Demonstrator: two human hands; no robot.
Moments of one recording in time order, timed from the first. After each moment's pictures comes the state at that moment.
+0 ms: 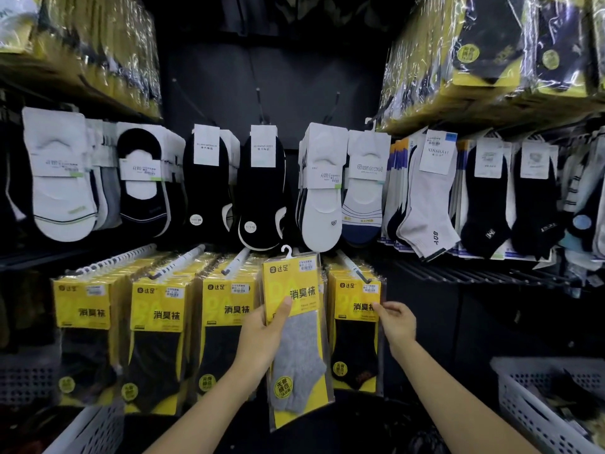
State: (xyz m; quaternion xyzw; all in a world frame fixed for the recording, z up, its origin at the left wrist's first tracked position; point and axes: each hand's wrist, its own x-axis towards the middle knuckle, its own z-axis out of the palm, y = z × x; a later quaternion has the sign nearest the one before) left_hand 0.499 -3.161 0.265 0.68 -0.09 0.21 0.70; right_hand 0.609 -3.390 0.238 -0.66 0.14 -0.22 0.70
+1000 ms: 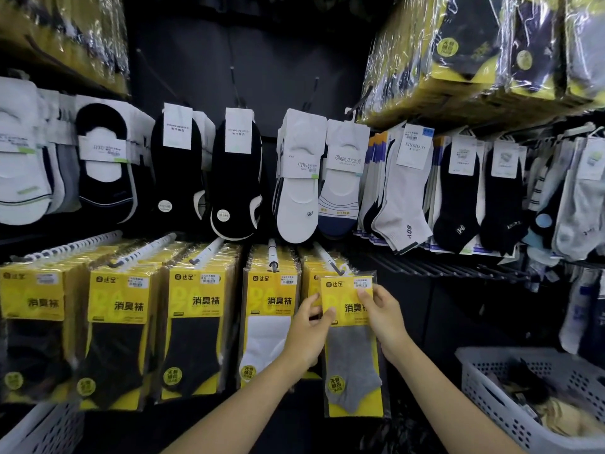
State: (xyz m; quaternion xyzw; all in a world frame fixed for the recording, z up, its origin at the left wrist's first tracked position) left_hand 0.528 -3.262 0.252 0.74 -0.11 0.08 0.66; right_hand 0.558 -3.406 0.261 -0.68 -0.06 -0.21 0.70
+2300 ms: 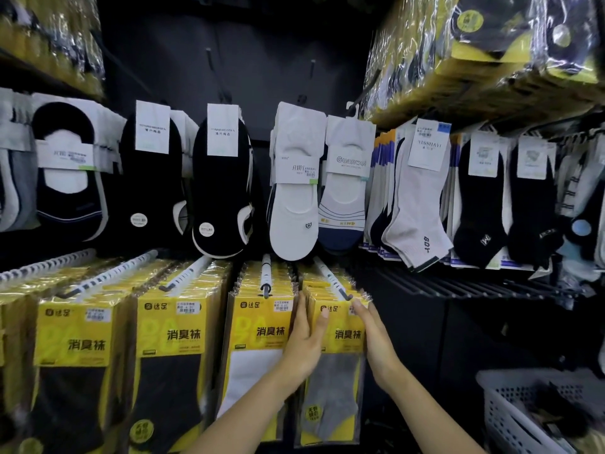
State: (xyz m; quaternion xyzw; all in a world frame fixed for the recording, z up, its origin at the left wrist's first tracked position) left_hand 0.610 -3.258 0.237 0.75 -0.16 0.09 0.63; right_hand 0.619 -3.397 0.239 -0.66 -0.11 -0.13 0.73
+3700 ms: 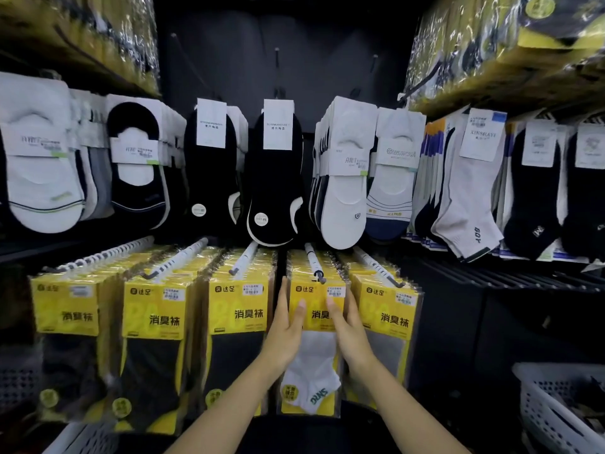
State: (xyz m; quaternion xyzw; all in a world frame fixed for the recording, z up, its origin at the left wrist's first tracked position) left_hand 0.583 -3.152 0.232 0.74 -0.15 0.14 0.64; right_hand 0.603 -3.279 0.227 -0.68 -0.16 -0.13 0.70
